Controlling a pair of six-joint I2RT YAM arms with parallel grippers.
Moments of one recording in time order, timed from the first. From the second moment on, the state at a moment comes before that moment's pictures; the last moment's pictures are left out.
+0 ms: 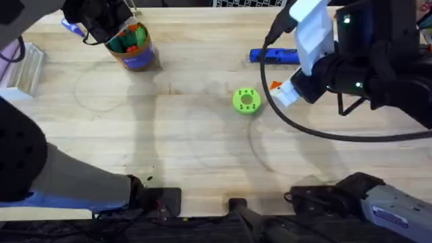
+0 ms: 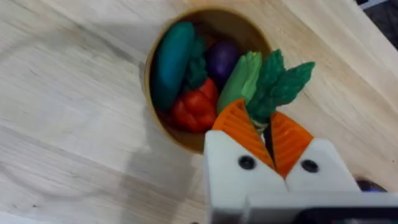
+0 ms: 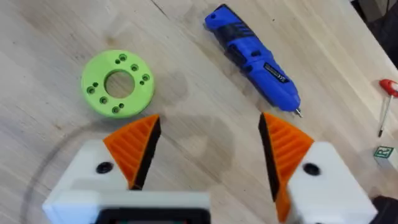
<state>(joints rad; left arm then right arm) 0.14 1.68 1.37 -0.64 0.07 -0.53 0.43 1.08 0.87 -0.65 0.13 -0.41</state>
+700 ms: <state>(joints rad) 0.14 1.62 1.39 -0.67 0.11 -0.45 0.43 1.07 0.90 -0.74 0.13 -0.33</state>
